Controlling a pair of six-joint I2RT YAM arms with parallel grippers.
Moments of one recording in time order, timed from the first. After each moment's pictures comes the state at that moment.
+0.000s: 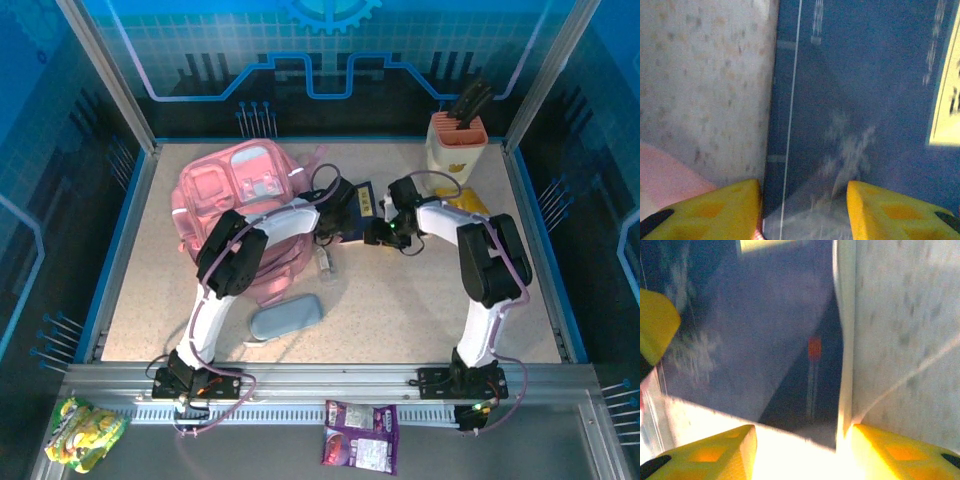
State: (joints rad) left arm -0.63 2.22 1.65 -0.51 -0.08 -0.93; right arm 0.29 1.88 1.16 -0.51 -0.31 0.35
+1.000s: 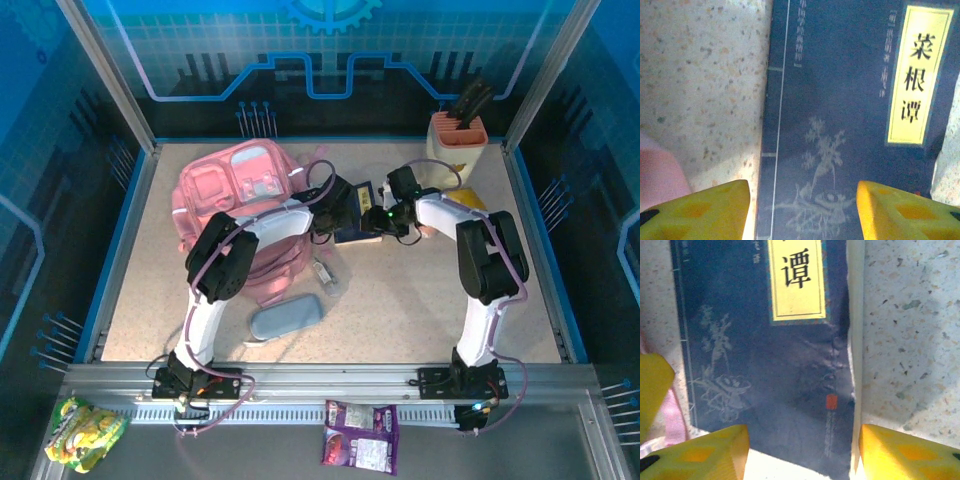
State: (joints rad) left arm -0.61 2.17 1.62 -0.44 -0.10 -0.93; right arm 0.28 1.94 1.30 -0.51 -0.28 0.36
